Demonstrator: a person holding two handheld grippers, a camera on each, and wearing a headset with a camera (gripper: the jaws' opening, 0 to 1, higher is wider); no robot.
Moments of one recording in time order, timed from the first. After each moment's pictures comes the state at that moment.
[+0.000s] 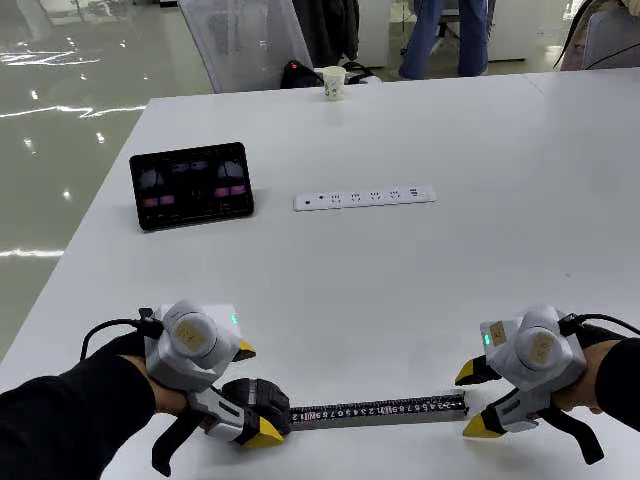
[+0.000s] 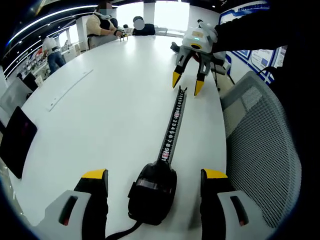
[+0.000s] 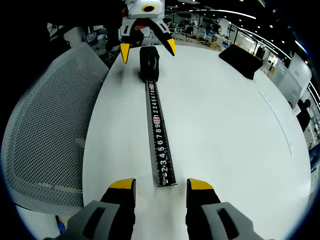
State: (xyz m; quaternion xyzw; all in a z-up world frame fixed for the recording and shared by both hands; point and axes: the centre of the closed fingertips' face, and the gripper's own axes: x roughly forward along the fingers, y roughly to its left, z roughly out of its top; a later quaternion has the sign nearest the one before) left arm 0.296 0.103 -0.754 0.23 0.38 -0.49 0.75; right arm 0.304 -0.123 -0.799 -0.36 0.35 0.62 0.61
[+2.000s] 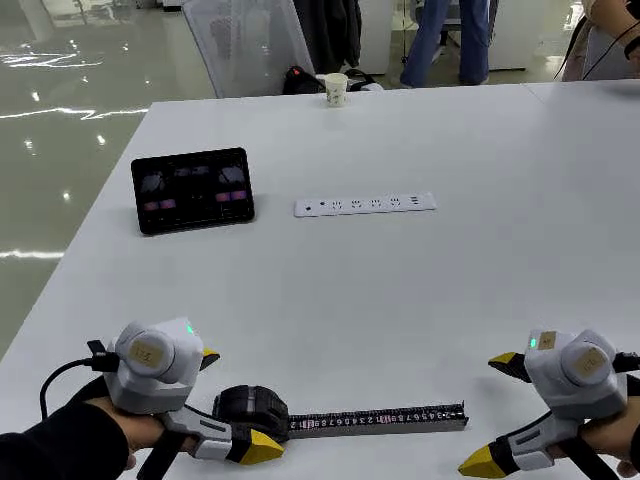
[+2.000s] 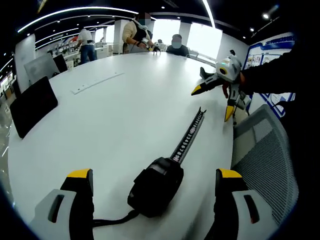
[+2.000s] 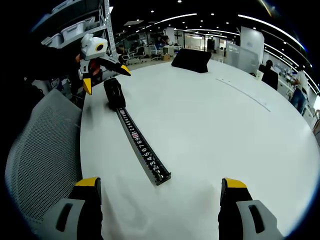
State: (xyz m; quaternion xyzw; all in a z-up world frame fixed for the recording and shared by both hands) left arm 0.300 0.128 -0.745 0.10 0.35 -0.40 0.84; right arm 0.308 -0.135 -0.785 -0.19 0.36 0.52 0.75
